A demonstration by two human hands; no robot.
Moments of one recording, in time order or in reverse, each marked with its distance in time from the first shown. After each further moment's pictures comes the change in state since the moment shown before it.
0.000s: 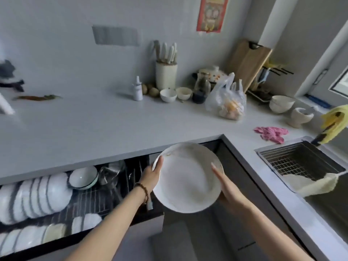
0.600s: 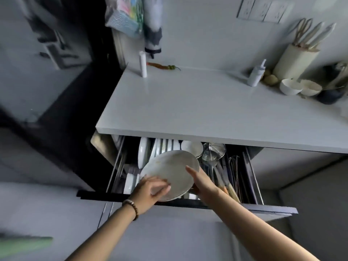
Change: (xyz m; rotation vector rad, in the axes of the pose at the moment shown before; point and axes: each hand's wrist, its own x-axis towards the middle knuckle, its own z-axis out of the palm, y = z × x) left_hand -0.123 -0.231 -0.440 0.465 0.073 0.084; right_hand 0.041 0.199 0.480 -0.225 -0.329 0.273
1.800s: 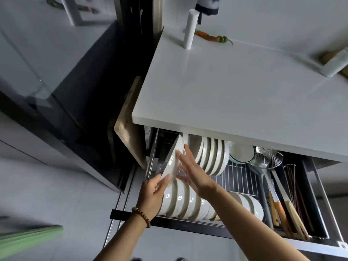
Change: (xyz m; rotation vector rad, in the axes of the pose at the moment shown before) left_hand 0.046 -0.158 -0.078 -0.591 0.305 -0.201; right_hand 0.163 0.029 0.193 -0.178 -0.270 -0.020
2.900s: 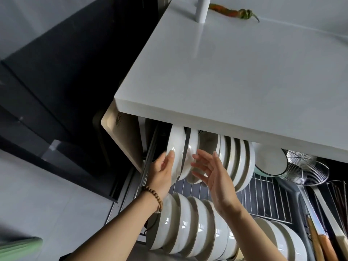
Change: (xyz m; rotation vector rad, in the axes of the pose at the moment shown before) left_hand 0.114 -0.042 0.052 -0.237 0.128 -0.233; right_hand 0.087 0.081 -0.068 0.125 0.281 -0.193
